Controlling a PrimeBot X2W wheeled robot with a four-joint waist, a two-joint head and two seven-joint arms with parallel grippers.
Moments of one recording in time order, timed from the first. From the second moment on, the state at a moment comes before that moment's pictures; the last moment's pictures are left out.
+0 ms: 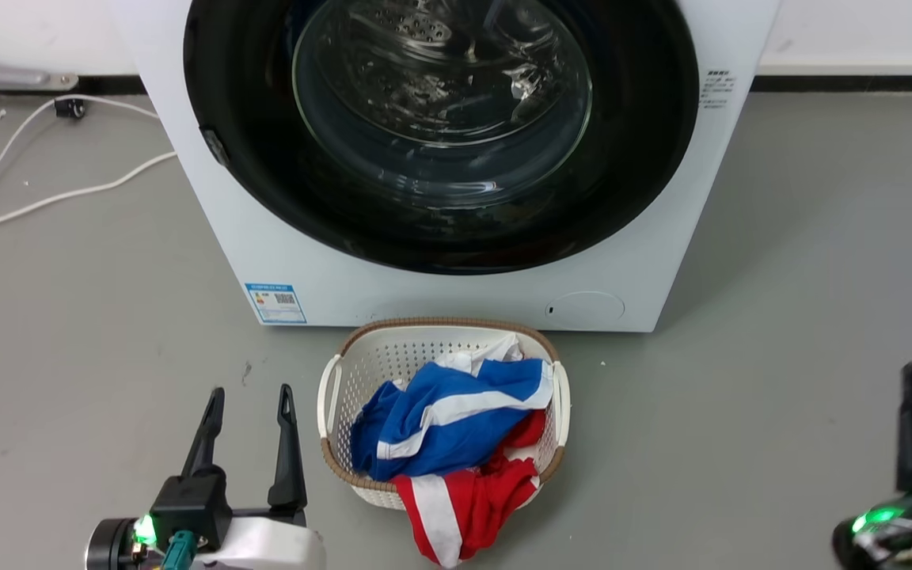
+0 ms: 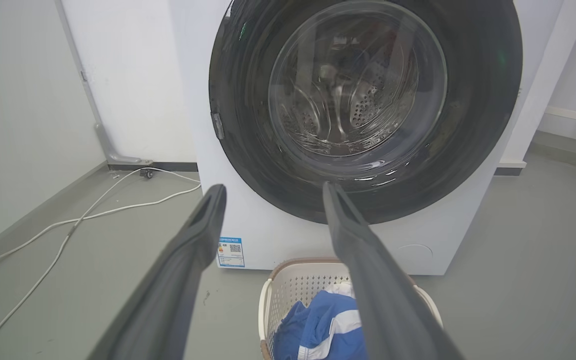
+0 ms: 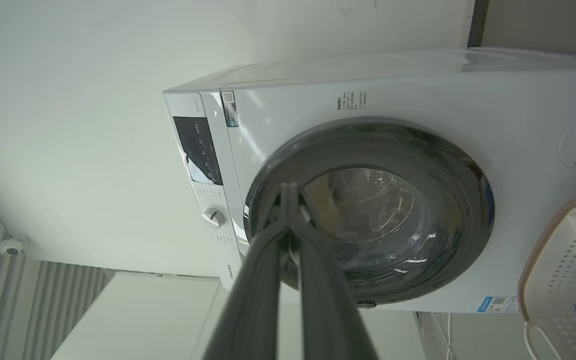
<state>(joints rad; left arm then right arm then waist) 0.04 0.05 -0.06 0.06 -0.08 0.08 -0.26 0.09 -0.05 -0.17 -0.10 1.74 0.13 0.00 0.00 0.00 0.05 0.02</state>
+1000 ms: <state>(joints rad) -0.19 0.05 -0.12 0.00 -0.07 0.07 -0.26 -0.90 -0.44 -0.21 0.44 1.60 0.13 0.23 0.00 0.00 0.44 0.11</state>
